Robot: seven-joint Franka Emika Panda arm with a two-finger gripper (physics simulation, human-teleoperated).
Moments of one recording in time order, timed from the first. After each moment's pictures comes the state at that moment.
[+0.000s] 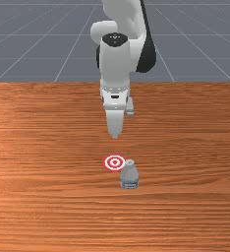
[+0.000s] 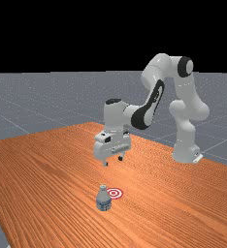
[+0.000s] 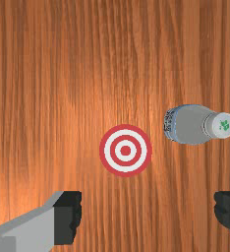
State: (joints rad) arm 0.00 0.39 0.00 -1.96 0.00 2.36 -0.79
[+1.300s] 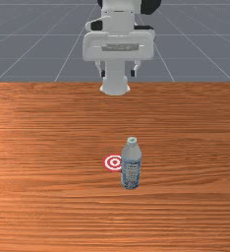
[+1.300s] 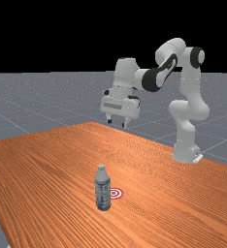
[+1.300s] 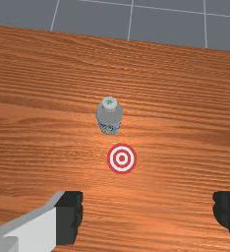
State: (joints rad) arm 0.04 0.04 -0.02 -2.01 0.00 2.26 0.69
